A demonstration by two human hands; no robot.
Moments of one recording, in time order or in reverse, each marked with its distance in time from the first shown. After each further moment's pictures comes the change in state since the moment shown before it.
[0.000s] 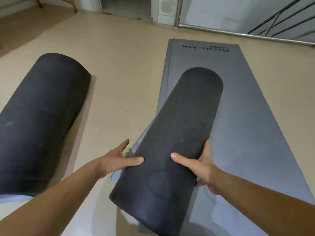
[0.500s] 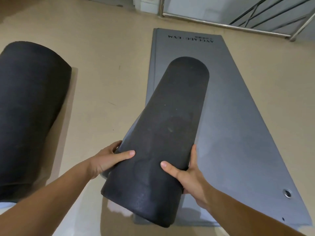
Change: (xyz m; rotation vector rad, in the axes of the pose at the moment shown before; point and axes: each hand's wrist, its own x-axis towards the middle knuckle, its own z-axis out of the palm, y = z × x) left_hand 0.016 -0.020 0.000 -0.112 -0.028 0.074; right_hand -0.020 0.048 0.035 0.087 0.078 -0.150
